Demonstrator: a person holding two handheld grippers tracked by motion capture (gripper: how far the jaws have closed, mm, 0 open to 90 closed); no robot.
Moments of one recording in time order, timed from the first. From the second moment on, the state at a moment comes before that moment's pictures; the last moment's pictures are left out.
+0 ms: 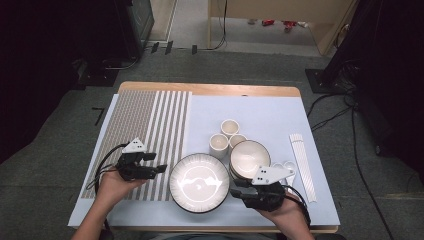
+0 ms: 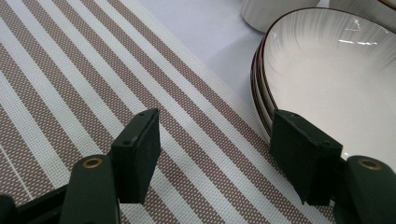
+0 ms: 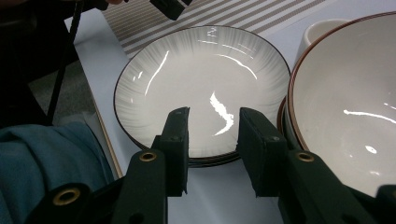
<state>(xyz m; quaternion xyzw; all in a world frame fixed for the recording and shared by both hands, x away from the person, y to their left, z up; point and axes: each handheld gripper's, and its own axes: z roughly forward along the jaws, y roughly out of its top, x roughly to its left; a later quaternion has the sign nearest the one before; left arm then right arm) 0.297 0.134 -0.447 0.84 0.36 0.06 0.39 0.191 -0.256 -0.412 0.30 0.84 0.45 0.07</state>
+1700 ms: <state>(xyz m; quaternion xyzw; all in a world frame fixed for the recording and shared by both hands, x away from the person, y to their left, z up) 0.296 0.131 -0.446 0.84 0.36 0.07 0.39 0.192 -0.247 -0.443 0.31 0.84 0.43 0.08</state>
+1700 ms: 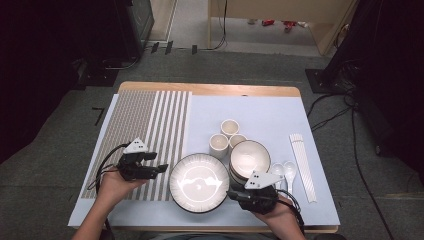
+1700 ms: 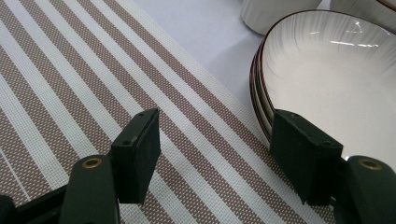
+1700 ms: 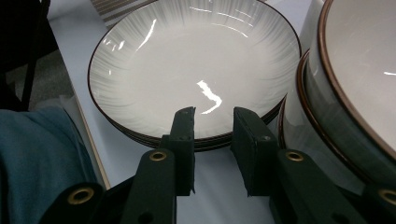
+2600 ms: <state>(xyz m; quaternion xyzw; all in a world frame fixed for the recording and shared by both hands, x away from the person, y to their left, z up) 0.295 0.129 -0.439 0.83 0.37 0.07 0.41 0.195 -0.240 -0.453 0.32 0.85 0.41 0.07</state>
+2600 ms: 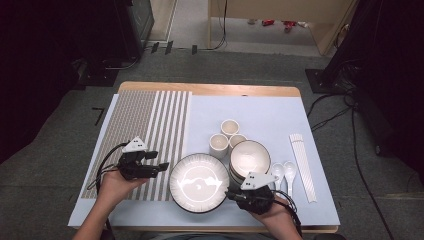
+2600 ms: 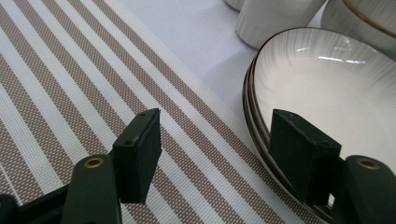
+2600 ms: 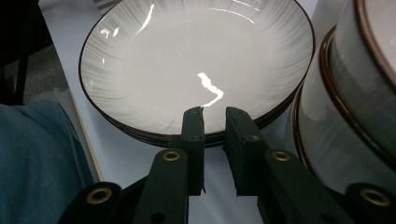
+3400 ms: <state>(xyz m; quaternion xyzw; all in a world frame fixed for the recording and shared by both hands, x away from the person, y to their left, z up) 0.293 0.123 -0.434 0.83 0.36 0.06 0.42 0.192 -0.237 -0.456 0.31 0.85 0.41 0.07</state>
